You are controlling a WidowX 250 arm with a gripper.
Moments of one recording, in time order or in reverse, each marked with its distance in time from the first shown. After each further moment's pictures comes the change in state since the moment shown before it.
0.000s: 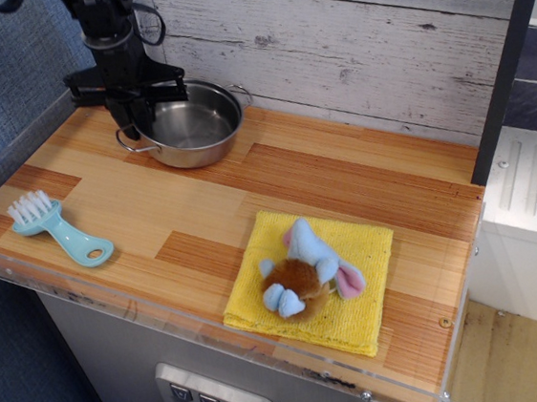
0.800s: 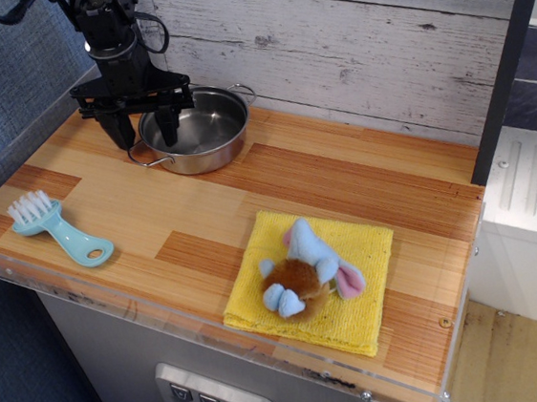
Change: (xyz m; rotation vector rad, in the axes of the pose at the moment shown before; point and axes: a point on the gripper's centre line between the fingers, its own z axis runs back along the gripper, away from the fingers) arm -0.006 -0.005 -0.003 -0.032 0.018 0.000
